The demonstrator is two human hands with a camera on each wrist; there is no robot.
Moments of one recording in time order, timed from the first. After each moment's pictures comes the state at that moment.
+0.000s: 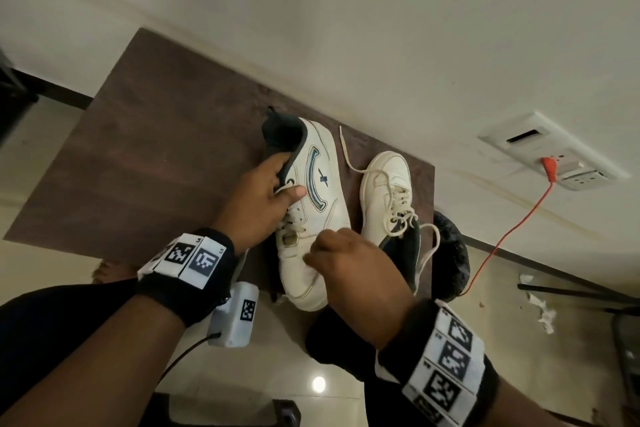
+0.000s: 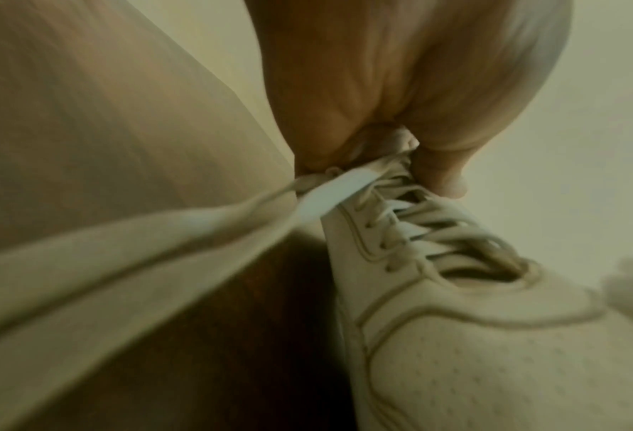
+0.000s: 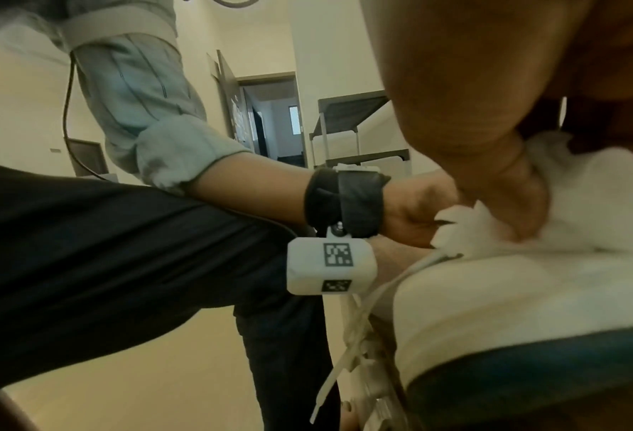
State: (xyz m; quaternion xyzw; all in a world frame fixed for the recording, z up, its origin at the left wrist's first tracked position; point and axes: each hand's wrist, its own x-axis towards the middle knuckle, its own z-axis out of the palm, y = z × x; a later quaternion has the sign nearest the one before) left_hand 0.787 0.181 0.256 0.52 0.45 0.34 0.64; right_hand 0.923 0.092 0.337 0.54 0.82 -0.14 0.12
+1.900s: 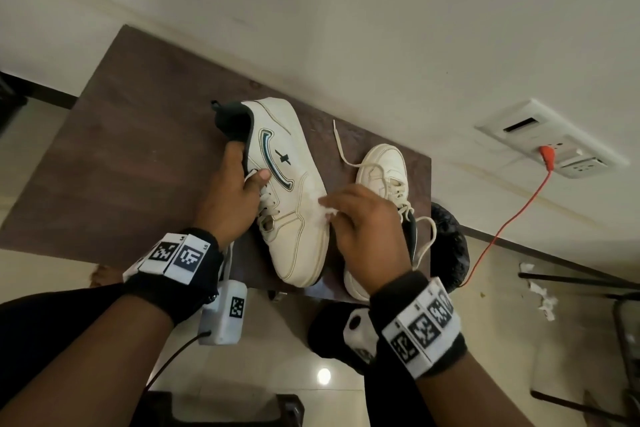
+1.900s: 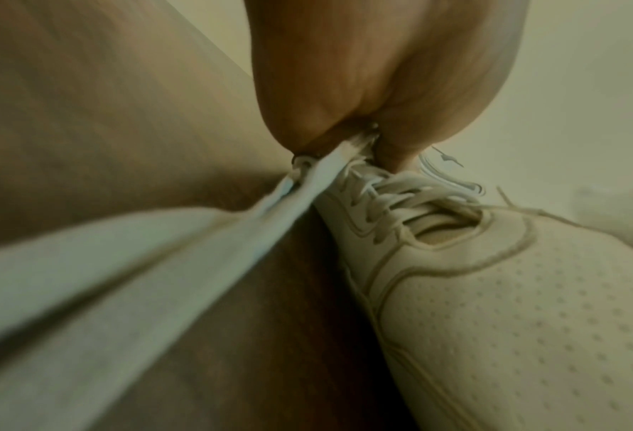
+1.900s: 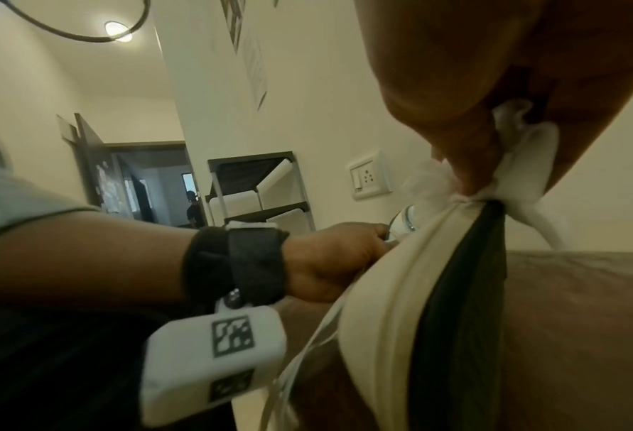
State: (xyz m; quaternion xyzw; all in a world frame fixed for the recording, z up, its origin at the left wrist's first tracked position) left_hand 0.779 0.187 0.236 0.51 0.55 0.35 0.57; right_hand 0.941 0.119 0.323 0.66 0.71 -0.12 -0.19
